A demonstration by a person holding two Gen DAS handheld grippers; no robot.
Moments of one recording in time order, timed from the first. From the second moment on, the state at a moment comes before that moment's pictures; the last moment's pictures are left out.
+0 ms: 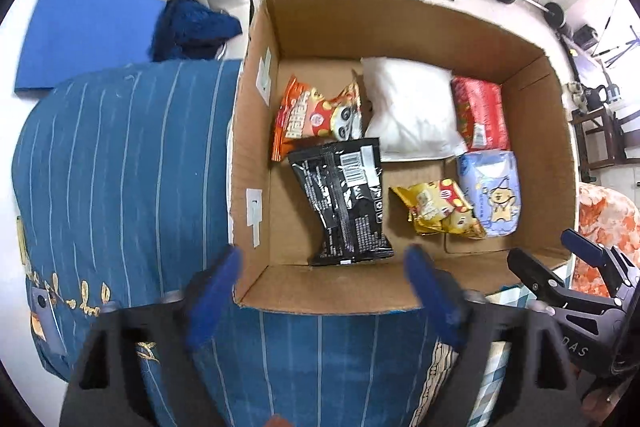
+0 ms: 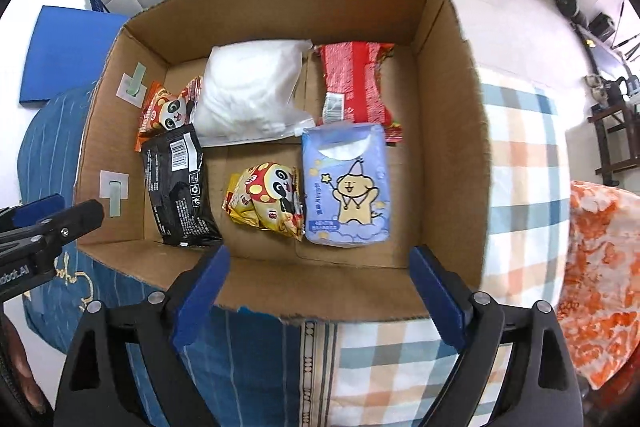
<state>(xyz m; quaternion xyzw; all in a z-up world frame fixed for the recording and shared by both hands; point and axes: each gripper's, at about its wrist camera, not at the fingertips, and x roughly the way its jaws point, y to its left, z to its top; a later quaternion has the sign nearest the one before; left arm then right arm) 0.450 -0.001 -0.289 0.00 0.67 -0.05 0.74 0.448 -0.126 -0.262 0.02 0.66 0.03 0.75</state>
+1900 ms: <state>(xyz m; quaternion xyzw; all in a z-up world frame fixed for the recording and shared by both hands) 0.229 0.007 -0.013 0.00 0.46 -0.05 0.88 0.185 -0.158 0.054 0.05 0.48 0.02 0.87</state>
